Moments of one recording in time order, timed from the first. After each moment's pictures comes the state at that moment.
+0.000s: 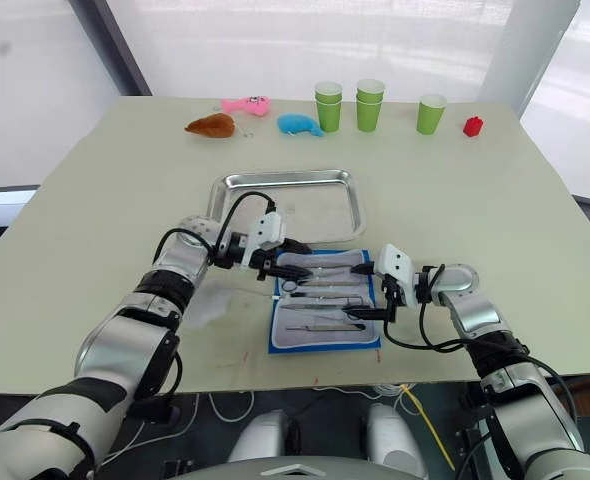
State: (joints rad) left arm -0.90 0.40 -0.22 1.05 0.02 -0.31 -1.40; right arm -0.45 -0.42 0.28 0.45 0.16 -0.01 1.19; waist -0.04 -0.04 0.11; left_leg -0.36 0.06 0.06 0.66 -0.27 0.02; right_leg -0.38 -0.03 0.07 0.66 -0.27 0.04
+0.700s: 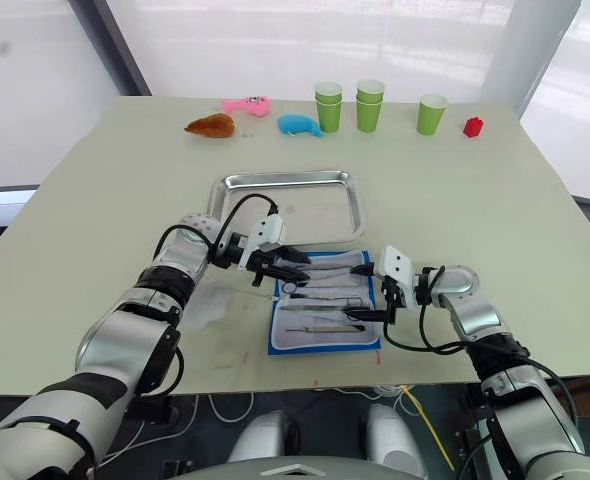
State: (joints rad) left arm -0.91 0.40 -0.23 1.07 0.05 -0.26 -1.46; right arm -0.44 -0.42 0.28 0.43 0.16 -0.01 1.19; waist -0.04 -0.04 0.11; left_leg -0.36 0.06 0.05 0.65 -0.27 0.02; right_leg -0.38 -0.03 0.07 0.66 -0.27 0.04
